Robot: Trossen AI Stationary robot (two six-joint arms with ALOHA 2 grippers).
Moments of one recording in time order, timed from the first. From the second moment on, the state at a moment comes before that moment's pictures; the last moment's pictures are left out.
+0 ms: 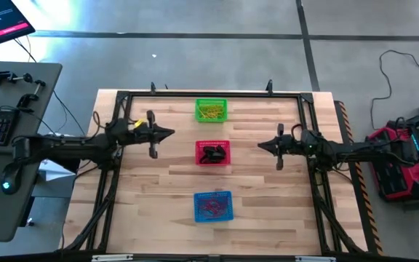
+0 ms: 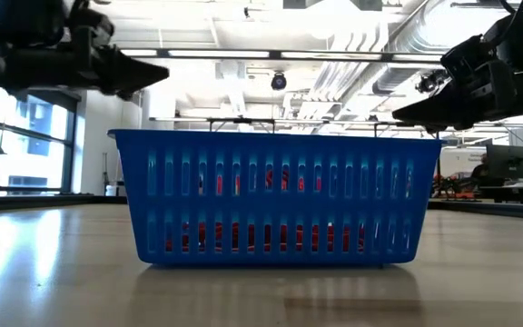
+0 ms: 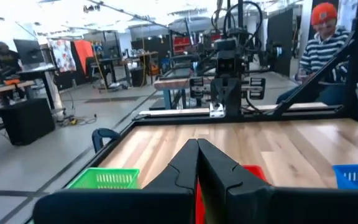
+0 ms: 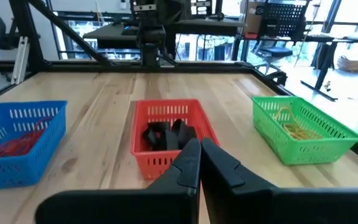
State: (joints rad) left arm 0.33 0.80 0.12 0.74 0.17 0.11; right arm -0.20 0.63 0.01 0.51 -0.10 -0.07
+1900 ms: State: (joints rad) left arm 0.46 0.07 0.01 0.02 0.07 0.04; right arm -0.20 0.46 0.01 0.21 0.24 0.16
